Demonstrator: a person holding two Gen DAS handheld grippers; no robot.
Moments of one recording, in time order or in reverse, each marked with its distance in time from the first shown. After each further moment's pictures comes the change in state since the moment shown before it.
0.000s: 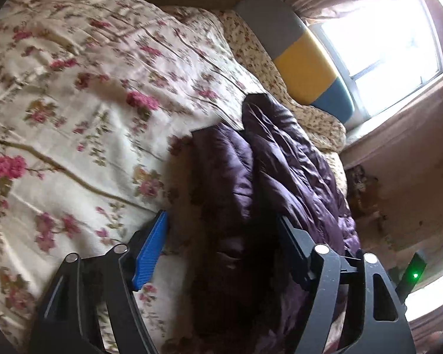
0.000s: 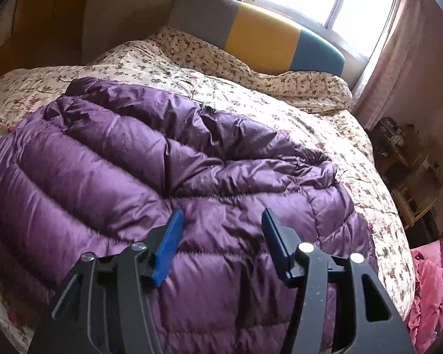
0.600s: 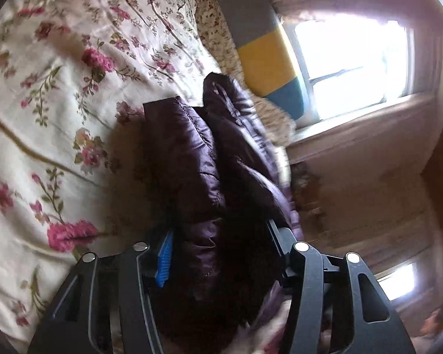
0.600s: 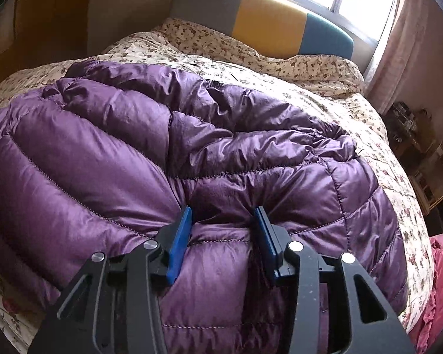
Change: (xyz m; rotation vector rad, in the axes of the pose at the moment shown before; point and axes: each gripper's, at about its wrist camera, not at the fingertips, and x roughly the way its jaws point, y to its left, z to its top) left arm 0.011 0.013 0.002 -0.154 0.073 -0.349; right arm 0.021 -0.004 -0.016 0.041 0.048 0.072
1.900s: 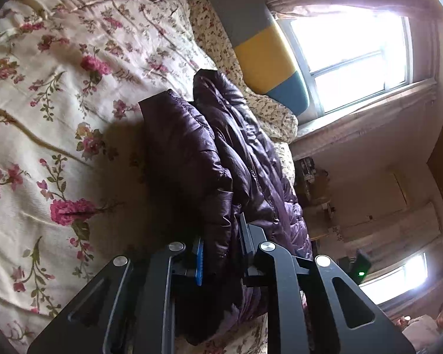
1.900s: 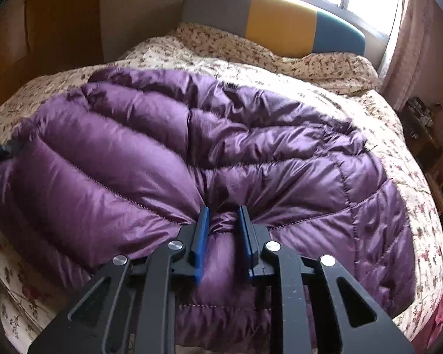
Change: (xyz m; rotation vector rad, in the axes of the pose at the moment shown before) left arm -0.012 -0.019 -0.019 0.099 0.000 0.073; right arm -0.014 -0.002 -0.005 0.010 0.003 0.114
